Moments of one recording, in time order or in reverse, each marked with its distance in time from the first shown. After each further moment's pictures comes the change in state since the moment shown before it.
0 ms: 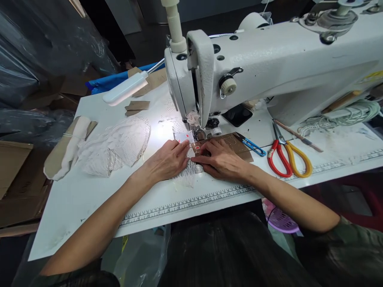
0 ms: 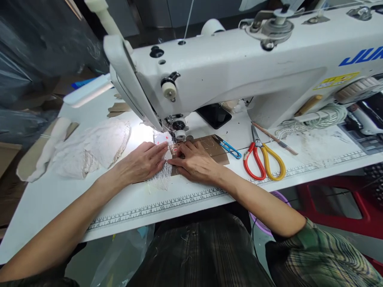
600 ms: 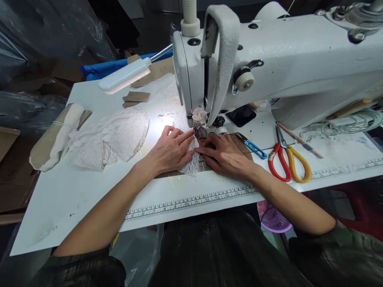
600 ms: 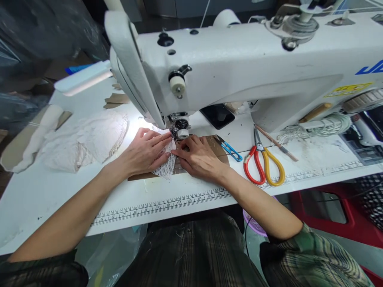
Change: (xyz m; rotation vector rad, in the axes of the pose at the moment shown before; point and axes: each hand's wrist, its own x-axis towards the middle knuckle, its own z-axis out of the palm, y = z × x) left_hand 0.017 -0.002 0.005 -0.153 -0.016 -0.205; right_hand -0.001 0.011 0.000 0.018 0.053 0.095
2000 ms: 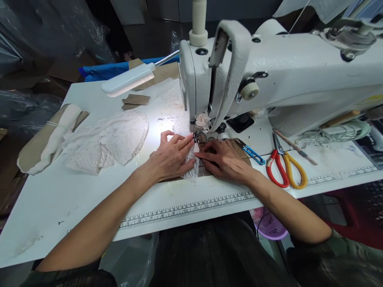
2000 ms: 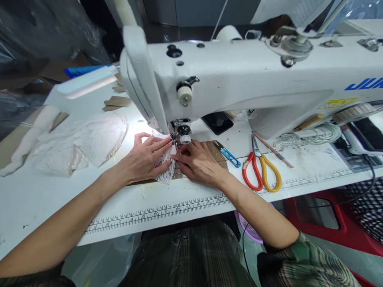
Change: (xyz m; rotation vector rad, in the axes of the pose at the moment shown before) left_hand -0.004 0.003 0.009 -0.061 0.128 -0.008; right_hand -0.001 0.003 0.004 0.054 0.053 0.000
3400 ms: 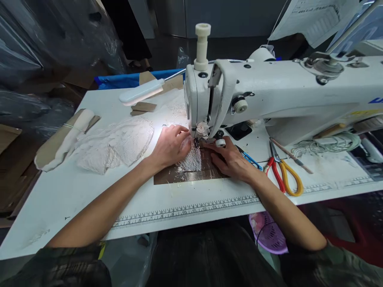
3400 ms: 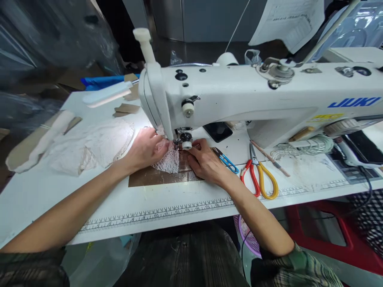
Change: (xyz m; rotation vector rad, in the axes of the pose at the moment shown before) left_hand 0.022 -0.023 0.000 0.000 0.159 -0.195; right_hand 0.002 0.016 -0.012 0.092 0.106 0.089
